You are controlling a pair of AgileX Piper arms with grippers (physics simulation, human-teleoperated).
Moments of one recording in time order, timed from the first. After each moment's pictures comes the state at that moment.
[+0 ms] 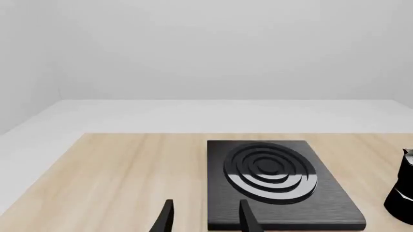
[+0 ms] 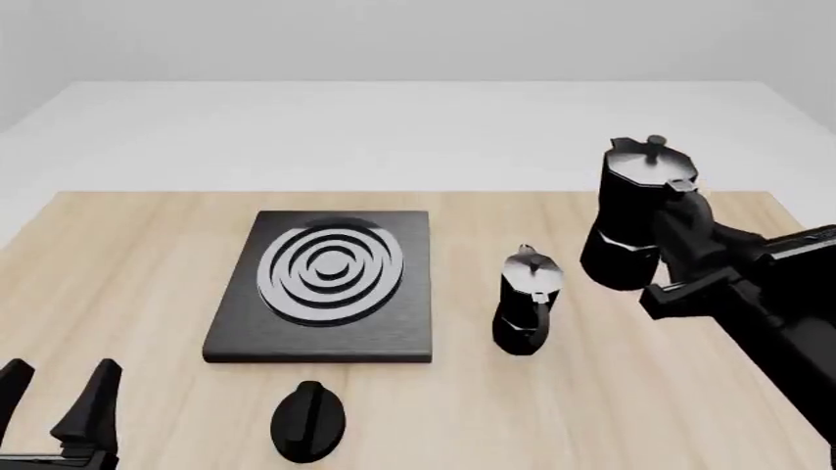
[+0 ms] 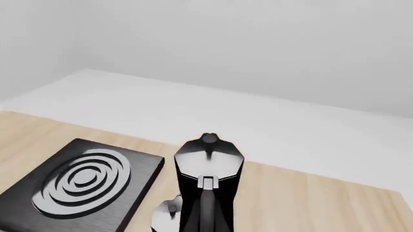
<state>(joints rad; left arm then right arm) 0.00 0.01 0.00 0.00 0.00 0.25 0.80 -0.43 -0.28 -0.06</state>
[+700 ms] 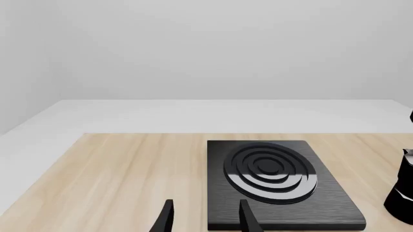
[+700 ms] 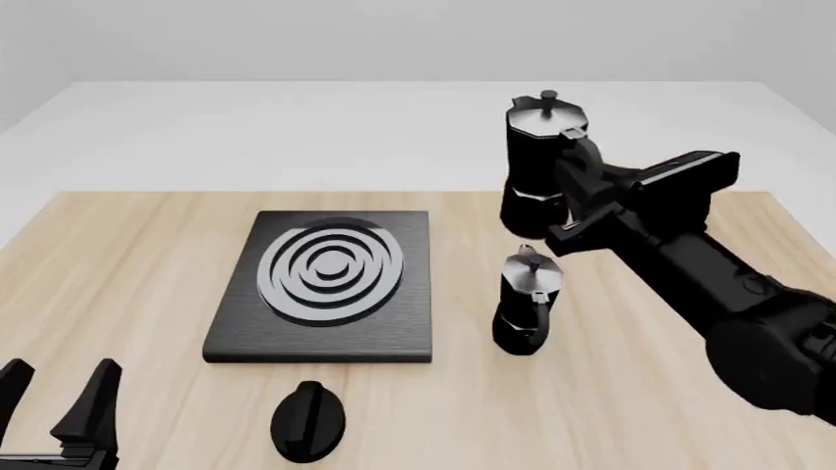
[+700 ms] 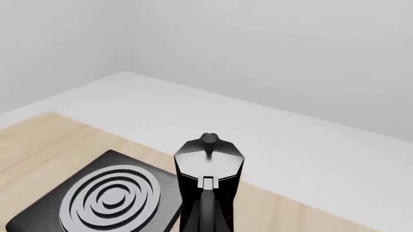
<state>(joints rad) 0.00 0.01 0.00 0.00 0.00 0.41 1.16 -0.66 -0.44 -0.09</state>
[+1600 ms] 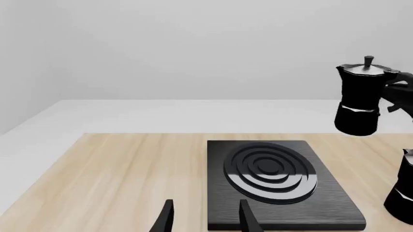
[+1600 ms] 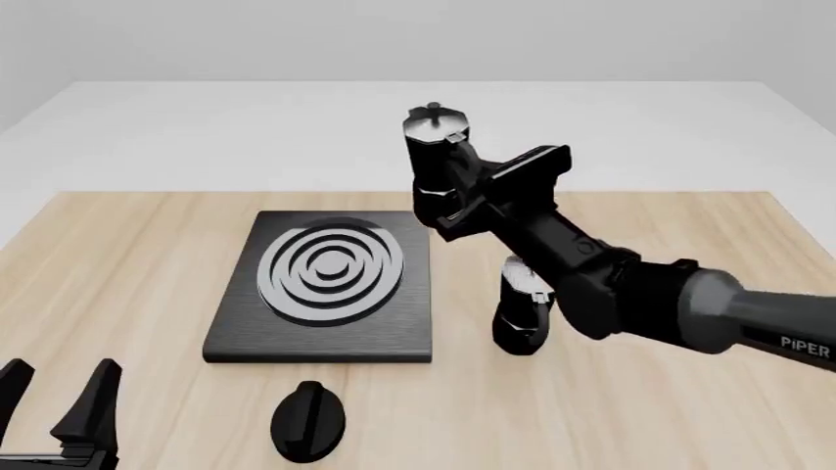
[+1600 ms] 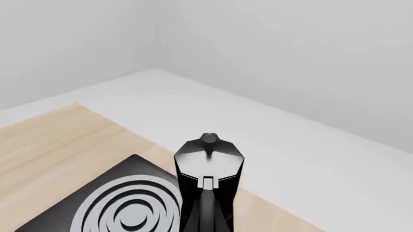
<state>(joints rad) 0.00 0.01 0.00 0.00 0.00 0.54 1.63 -0.91 -0.64 -0.12</state>
